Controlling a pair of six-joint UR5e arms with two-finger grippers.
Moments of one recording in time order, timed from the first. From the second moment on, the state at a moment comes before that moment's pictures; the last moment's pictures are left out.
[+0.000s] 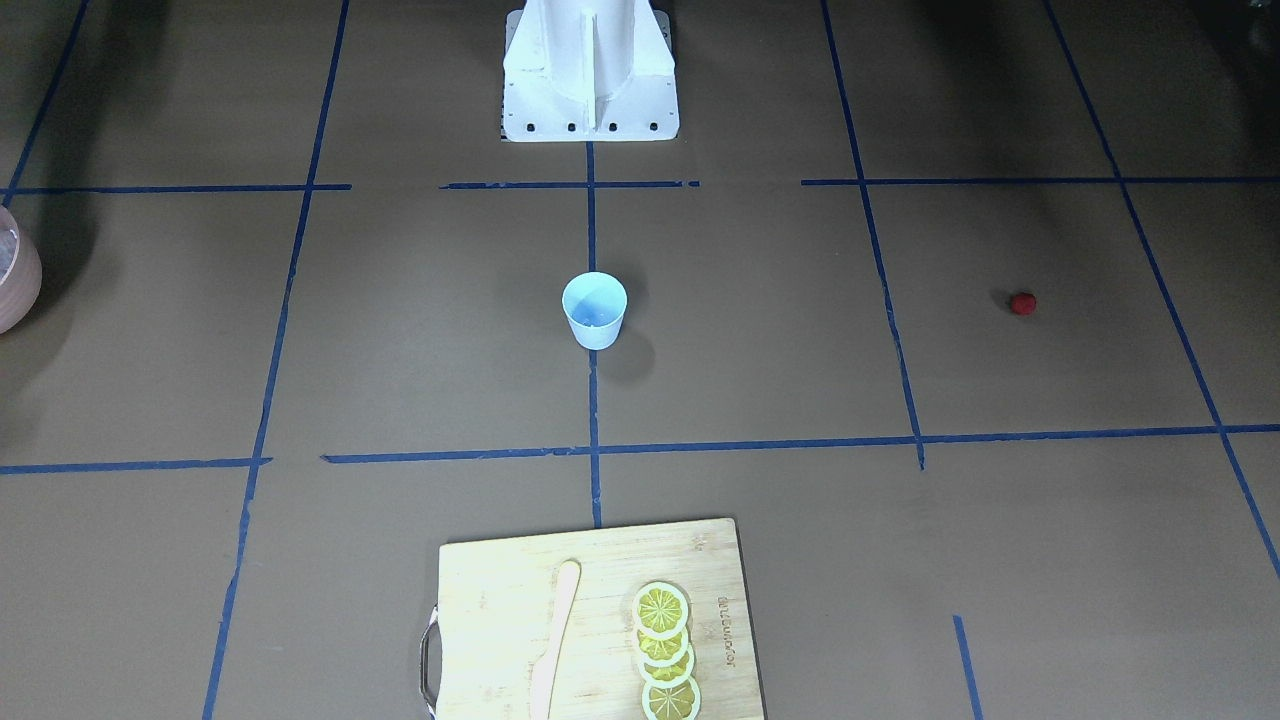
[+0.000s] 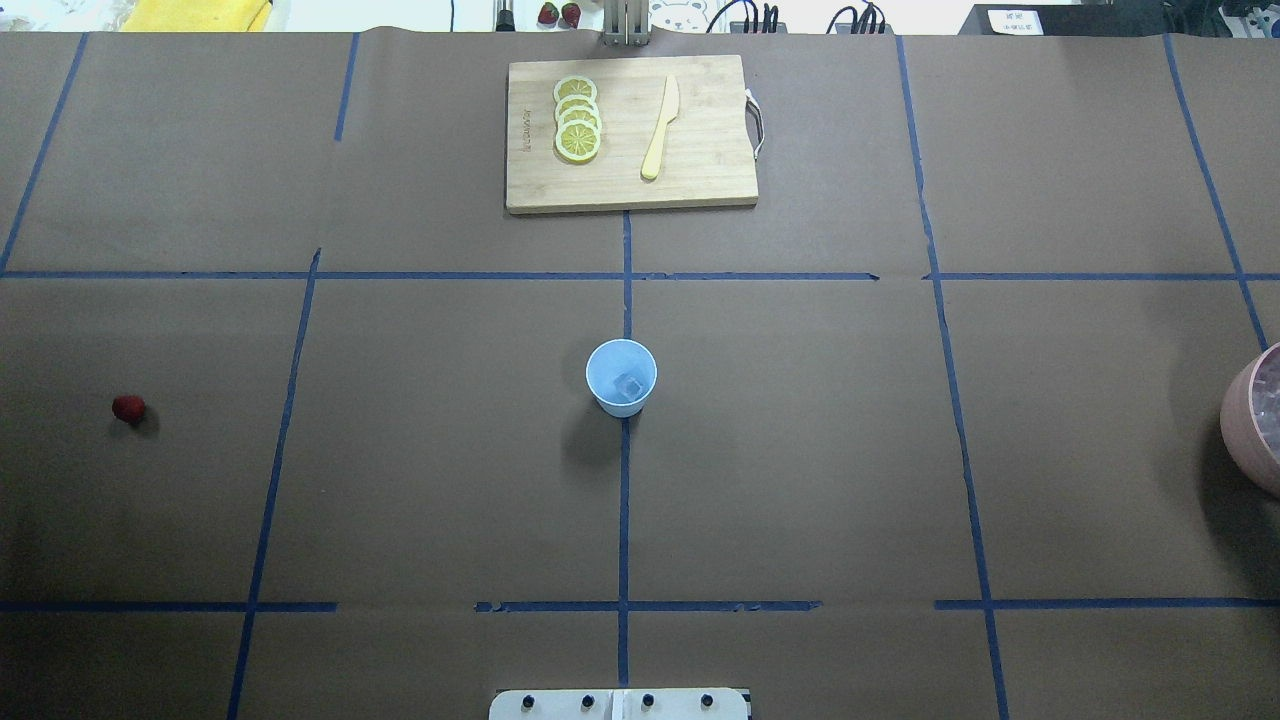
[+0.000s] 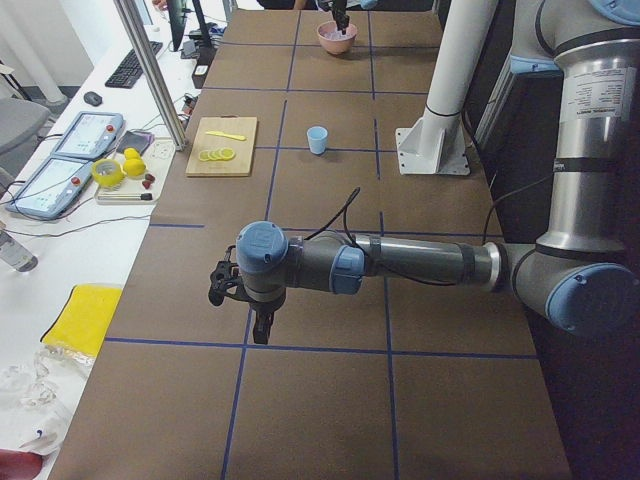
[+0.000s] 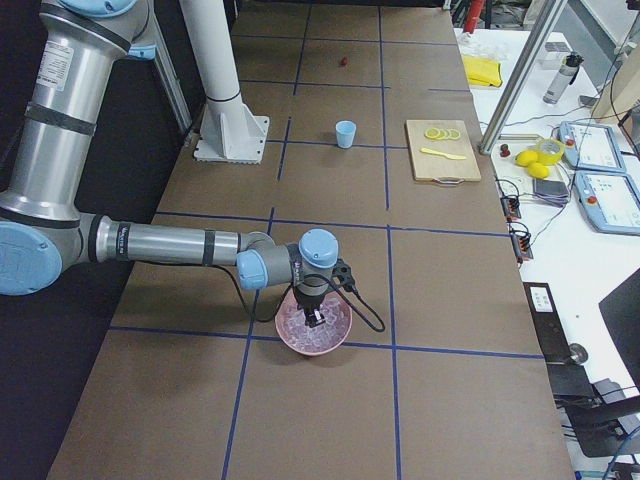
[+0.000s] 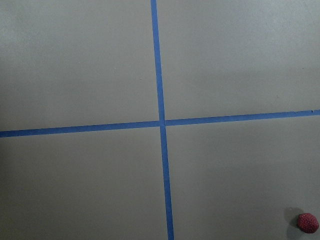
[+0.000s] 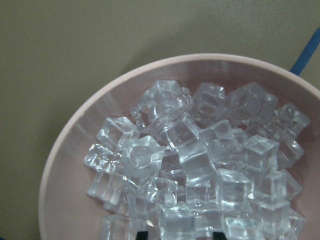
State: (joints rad) left arm -1.61 -1.56 -1.66 -1.62 -2.42 0.01; right arm 1.25 -1.88 1.76 -1.31 2.30 -0.19
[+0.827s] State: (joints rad) left arm -1.61 -1.56 -1.66 -1.62 -2.42 0.01; right arm 1.24 -1.86 1.77 -1.32 2.30 -0.19
